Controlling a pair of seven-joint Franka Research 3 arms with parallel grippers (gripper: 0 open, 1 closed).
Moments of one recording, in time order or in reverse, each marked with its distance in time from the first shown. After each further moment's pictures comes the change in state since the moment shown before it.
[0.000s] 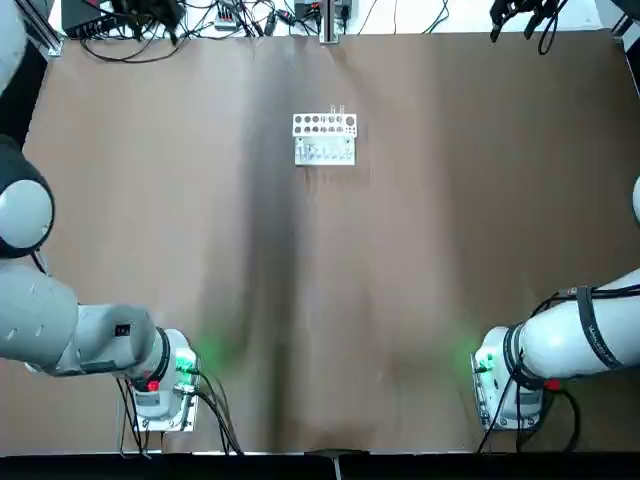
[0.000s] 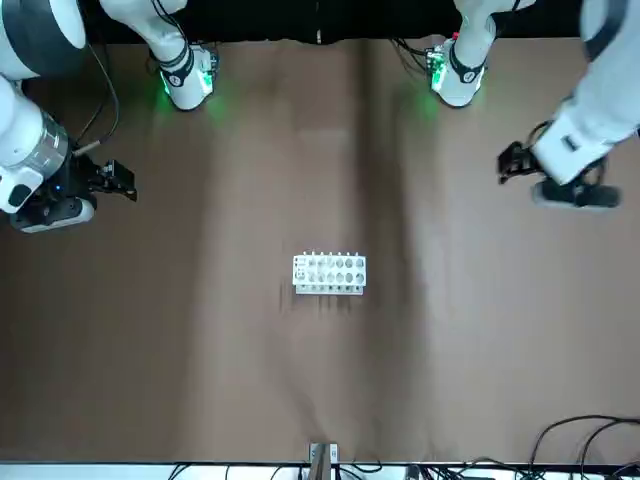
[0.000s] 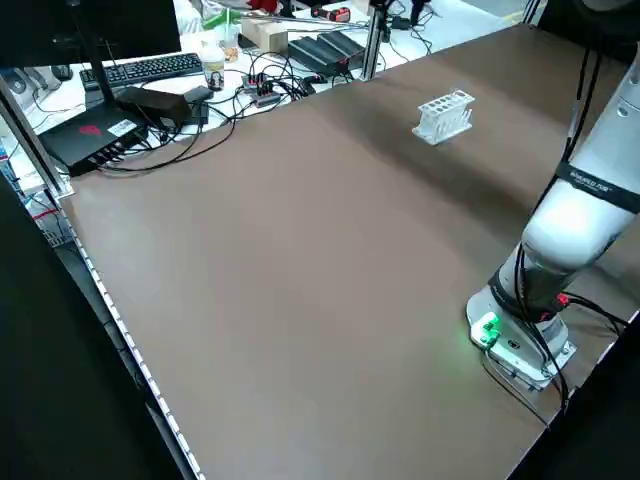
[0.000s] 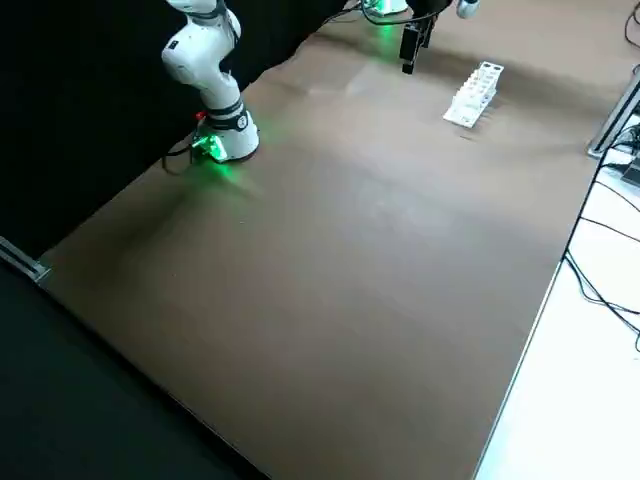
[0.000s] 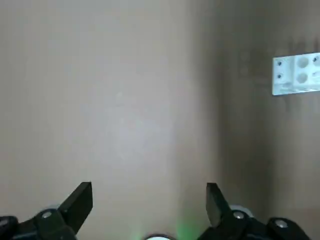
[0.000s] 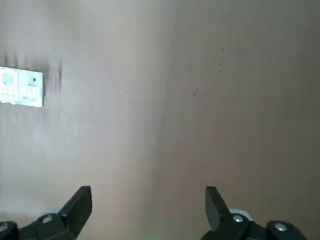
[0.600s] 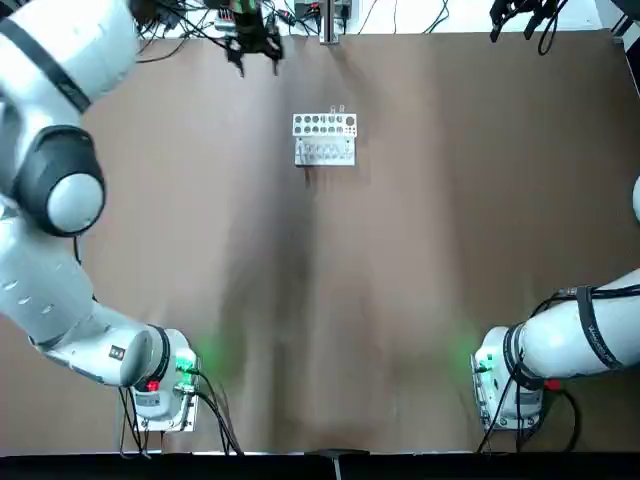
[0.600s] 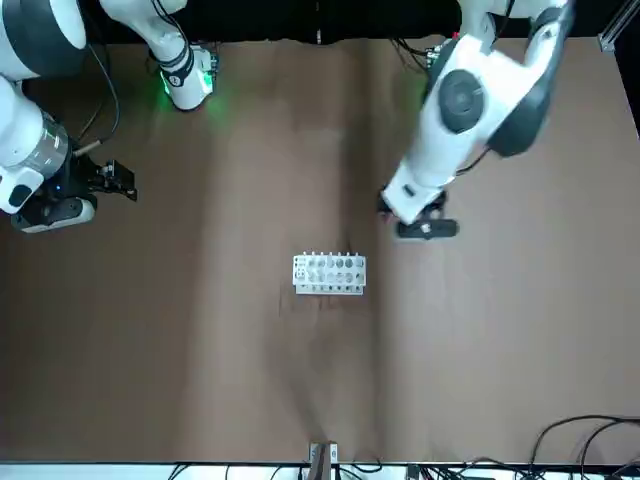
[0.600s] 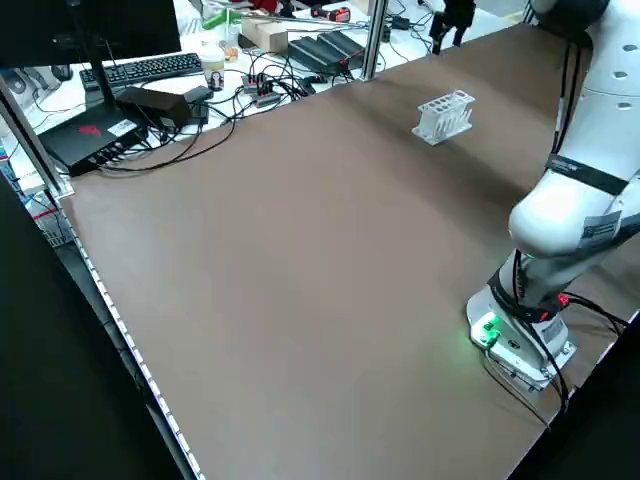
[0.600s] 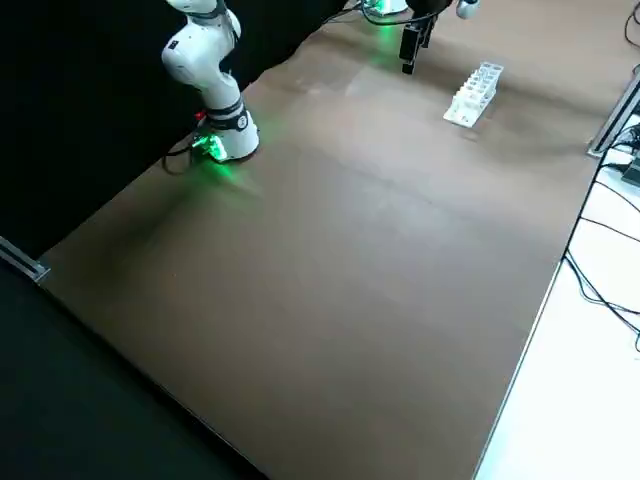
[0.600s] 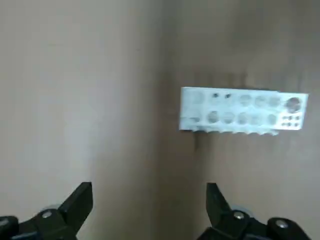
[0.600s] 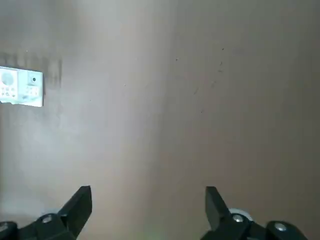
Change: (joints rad) left arm -0.381 0.274 -0.009 0.061 -0.001 0.283 -0.546; right arm 0.000 0.000 0.000 -0.001 0.000 0.000 0.000
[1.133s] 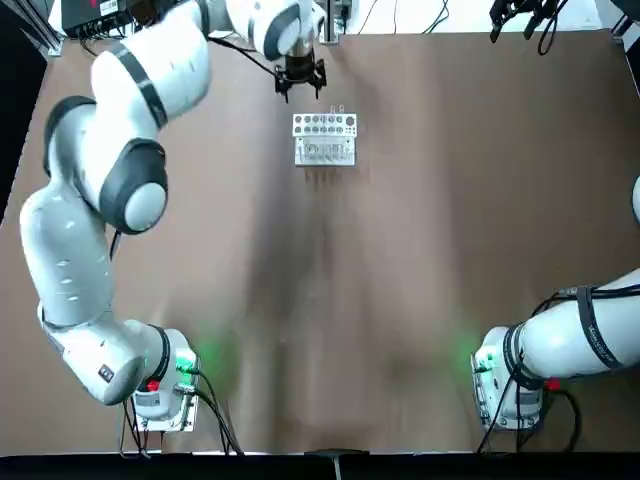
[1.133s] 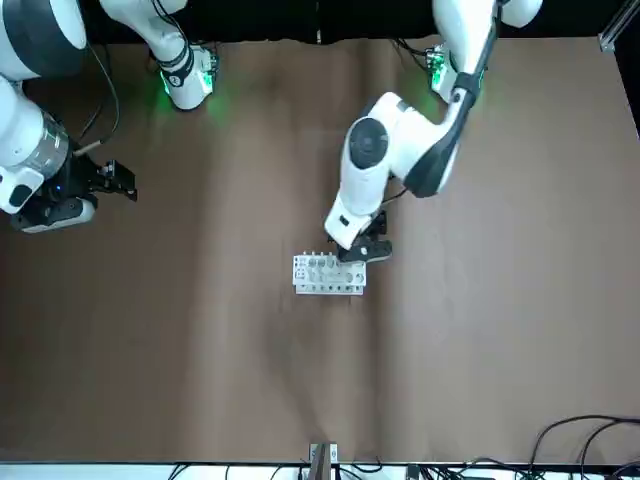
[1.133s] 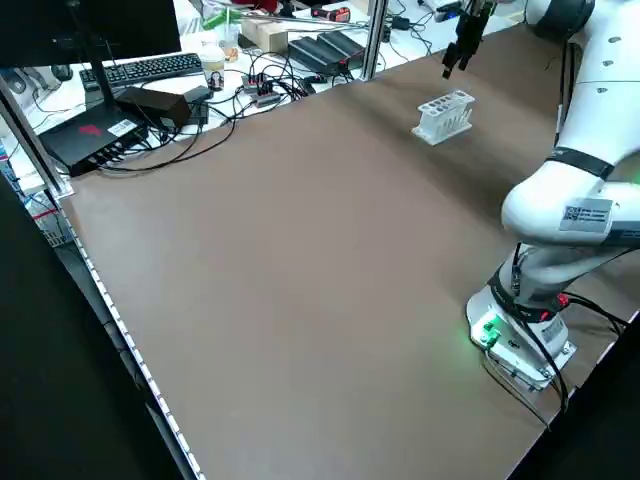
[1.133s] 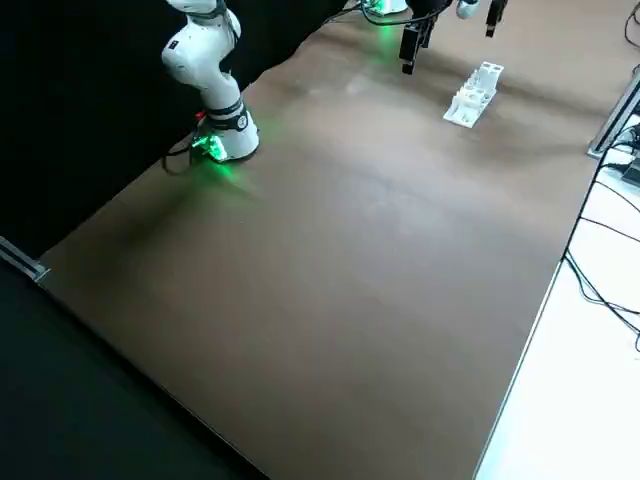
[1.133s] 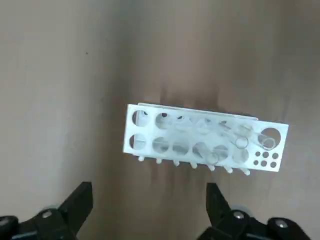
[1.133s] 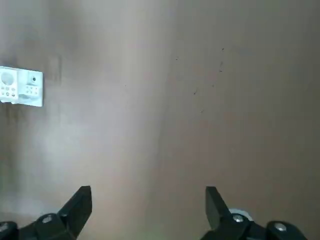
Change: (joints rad) left arm -0.347 0.219 0.257 0.096 0.000 0.177 -0.179; right arm 0.000 0.000 0.000 -0.001 0.000 0.000 0.000
